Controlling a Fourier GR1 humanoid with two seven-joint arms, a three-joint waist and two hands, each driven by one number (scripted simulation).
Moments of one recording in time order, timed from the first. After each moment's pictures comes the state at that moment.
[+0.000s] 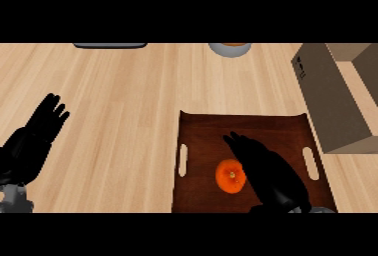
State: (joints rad) left arm -0.03 0.37 0.06 -1.63 0.35 0.04 0.23; right arm -0.23 -0.33 0.61 -1.95 0.50 0.40 0.89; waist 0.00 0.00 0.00
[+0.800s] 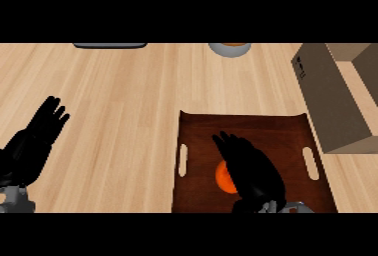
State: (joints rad) left arm -0.03 0.31 0.12 -1.62 0.30 -0.02 0.23; right arm -0.24 -0.18 0.60 -1.85 0.68 0.50 0.87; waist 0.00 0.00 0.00
